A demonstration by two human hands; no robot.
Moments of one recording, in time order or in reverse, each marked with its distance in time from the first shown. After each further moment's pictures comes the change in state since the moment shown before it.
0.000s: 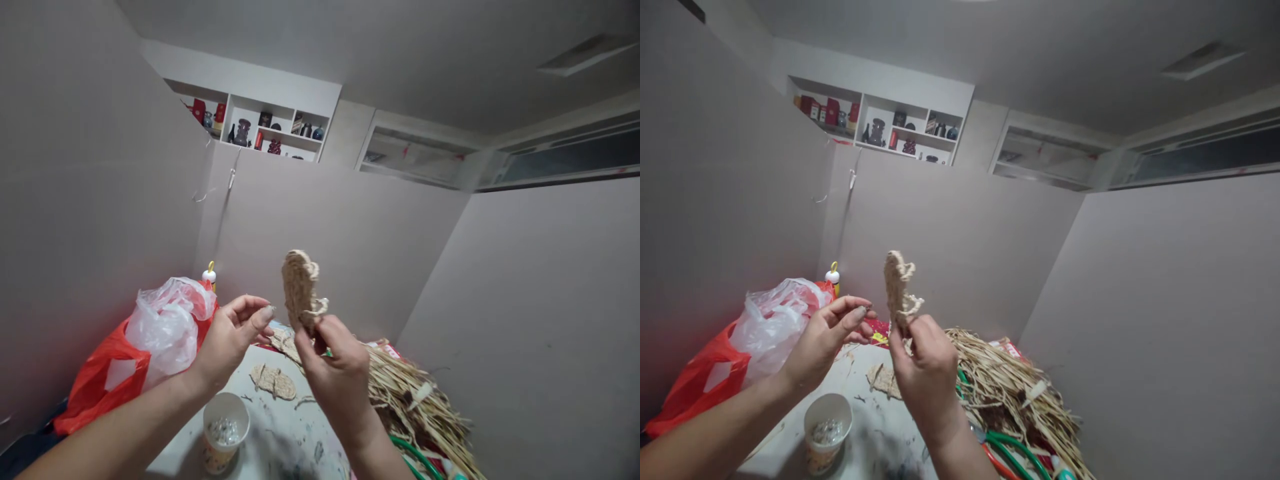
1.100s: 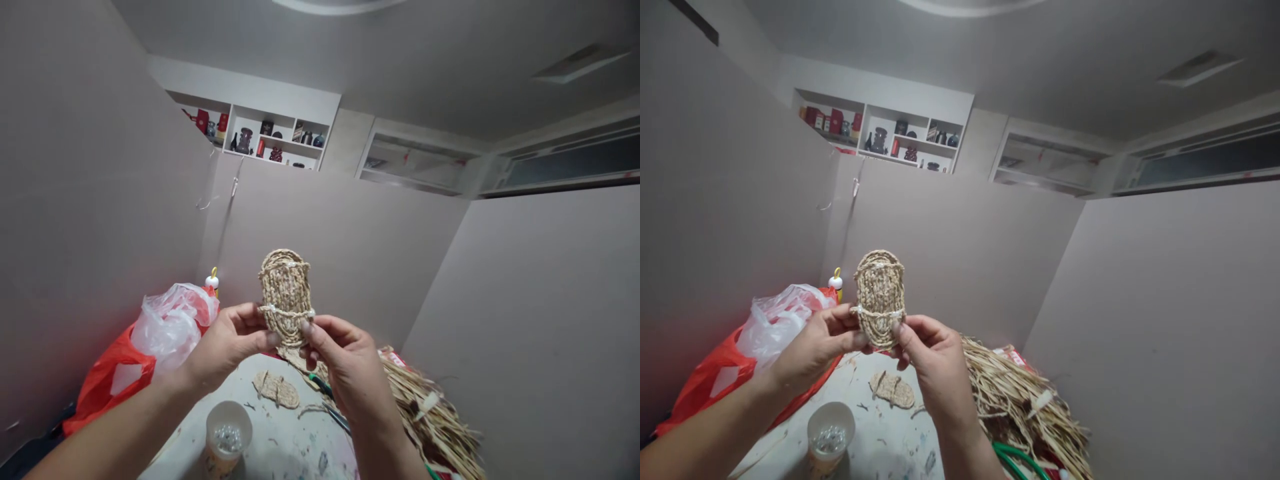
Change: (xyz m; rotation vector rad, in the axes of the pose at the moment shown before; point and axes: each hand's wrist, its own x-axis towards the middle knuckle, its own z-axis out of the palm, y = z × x) left_hand -0.003 0.021 -0.007 -0.049 -0.284 0.024; right_hand 0.019 -0.007 -0.009 0.981 -0.190 0.675
